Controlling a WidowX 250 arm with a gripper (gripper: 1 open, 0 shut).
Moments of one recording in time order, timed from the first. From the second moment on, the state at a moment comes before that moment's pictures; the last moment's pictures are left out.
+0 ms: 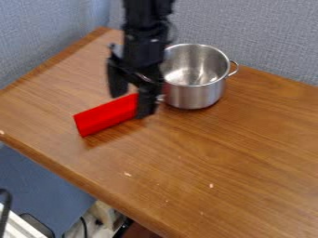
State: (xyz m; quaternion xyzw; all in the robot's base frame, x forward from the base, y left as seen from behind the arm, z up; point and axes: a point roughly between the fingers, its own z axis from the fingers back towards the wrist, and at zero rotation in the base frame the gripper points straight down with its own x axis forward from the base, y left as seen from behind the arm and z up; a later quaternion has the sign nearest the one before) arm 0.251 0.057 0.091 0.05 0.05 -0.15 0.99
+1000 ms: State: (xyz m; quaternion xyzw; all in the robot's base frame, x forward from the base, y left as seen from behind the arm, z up) arm 0.220 0.110 0.050 0.09 -0.01 -0.19 0.98
